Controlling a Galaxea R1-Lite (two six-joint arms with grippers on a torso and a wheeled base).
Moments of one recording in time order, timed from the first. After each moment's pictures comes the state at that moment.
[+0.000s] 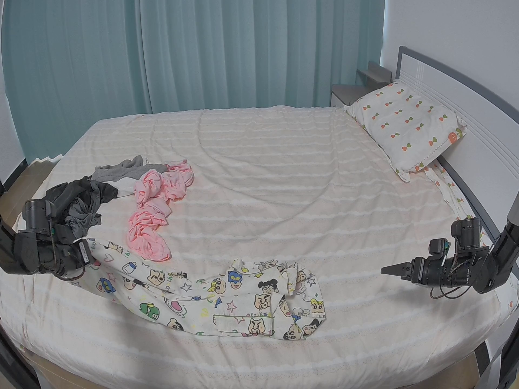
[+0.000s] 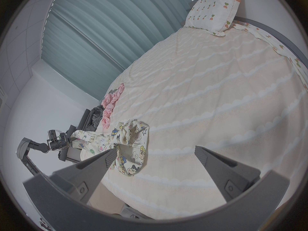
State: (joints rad) left arm 0.21 1.84 -0.65 -0.40 -0.17 -0.30; right arm -0.02 2.02 -0.48 -0.79 0.57 0.30
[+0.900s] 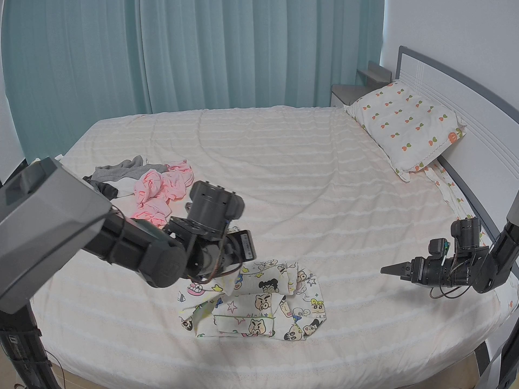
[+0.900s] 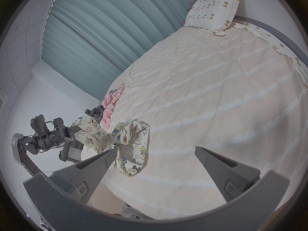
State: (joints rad) left arm -0.62 2.11 -1.13 -0.27 0.21 -0.67; right arm -0.02 2.02 -0.48 -0.79 0.57 0.30
